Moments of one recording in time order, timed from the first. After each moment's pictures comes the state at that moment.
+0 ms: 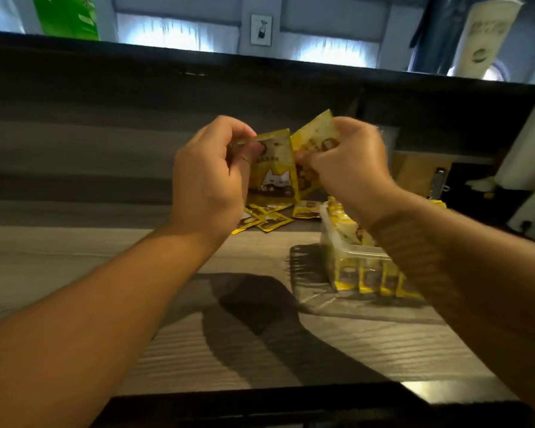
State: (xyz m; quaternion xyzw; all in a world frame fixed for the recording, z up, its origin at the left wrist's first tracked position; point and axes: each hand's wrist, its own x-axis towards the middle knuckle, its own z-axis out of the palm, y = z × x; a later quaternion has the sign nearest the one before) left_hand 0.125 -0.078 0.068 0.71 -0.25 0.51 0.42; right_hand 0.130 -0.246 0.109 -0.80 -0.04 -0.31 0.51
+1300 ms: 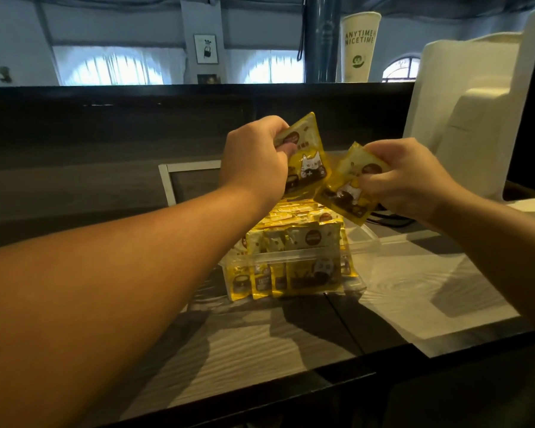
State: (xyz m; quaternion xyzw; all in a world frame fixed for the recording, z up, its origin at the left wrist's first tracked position) left_hand 0.120 -0.272 0.120 0.79 -0.28 0.36 0.41; right_hand 0.058 -0.462 0.112 -0.89 -0.06 -0.31 0.35
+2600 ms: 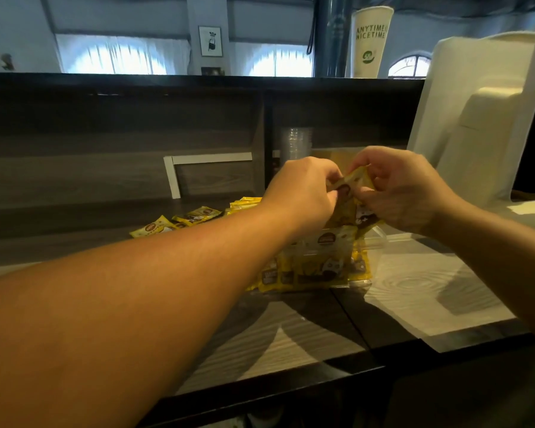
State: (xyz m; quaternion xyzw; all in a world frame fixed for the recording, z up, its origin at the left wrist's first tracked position) left_hand 0.102 -0.296 0.095 0.86 -0.35 0.19 0.32; right_hand 0.067 -0.461 0.096 -0.90 -0.11 -0.29 0.31
